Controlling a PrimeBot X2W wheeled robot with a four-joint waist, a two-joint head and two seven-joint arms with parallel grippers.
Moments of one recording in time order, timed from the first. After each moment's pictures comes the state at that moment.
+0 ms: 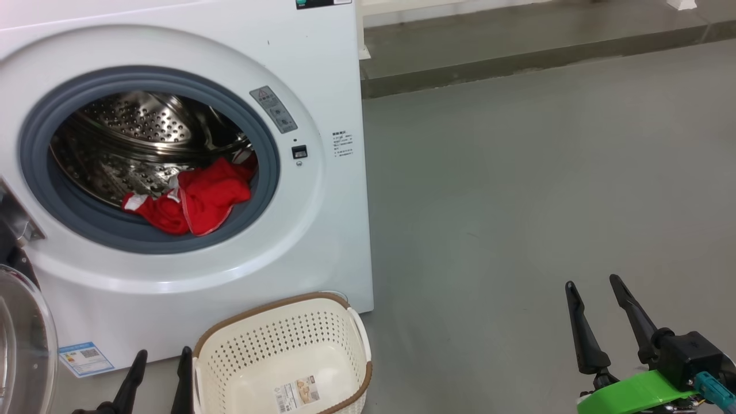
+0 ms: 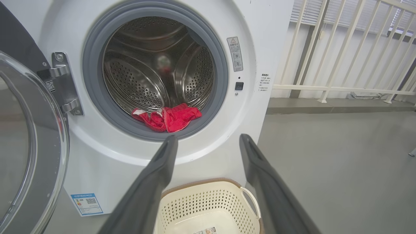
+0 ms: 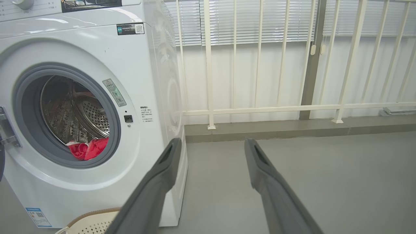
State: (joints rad) left arm 0.05 0.12 0.04 0.24 -0.30 -0.09 -0.25; right arm 0.04 -0.04 -0.06 0.16 0.21 0.13 -0.26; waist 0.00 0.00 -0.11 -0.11
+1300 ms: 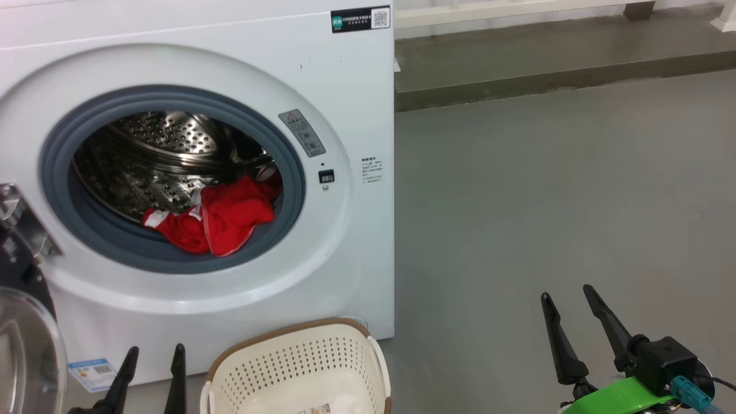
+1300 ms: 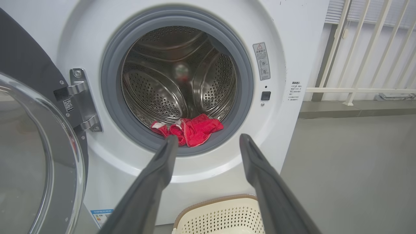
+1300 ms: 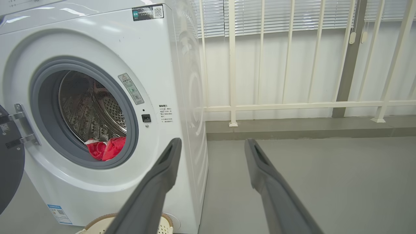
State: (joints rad) left arm 0.05 0.13 0.06 0.24 -0.24 -0.07 -0.25; right arm 0.04 -0.04 0.01 0.19 0.24 0.13 -0.26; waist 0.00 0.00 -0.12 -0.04
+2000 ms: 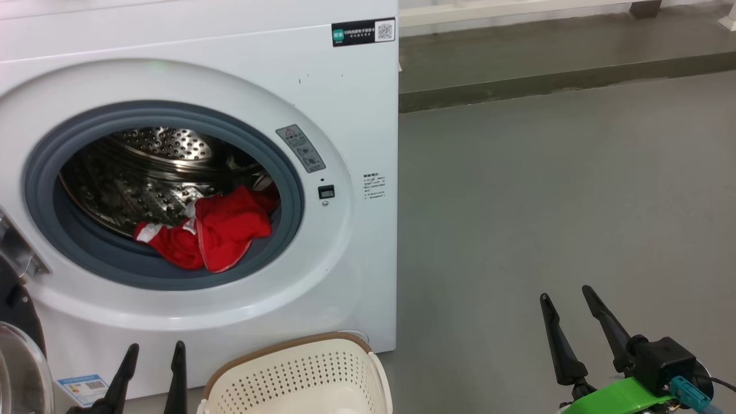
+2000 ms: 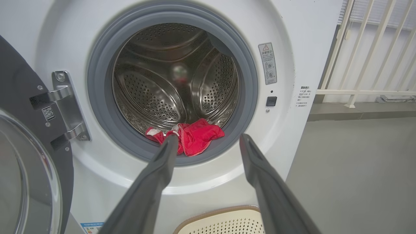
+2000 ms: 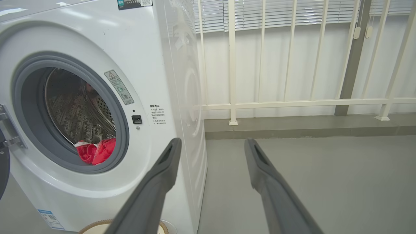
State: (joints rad) left arm 0.05 0.12 0.06 0.22 -0.24 -0.08 -0.25; right arm 0.04 -0.04 0.02 0.19 0.24 0.13 -0.26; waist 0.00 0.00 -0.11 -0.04
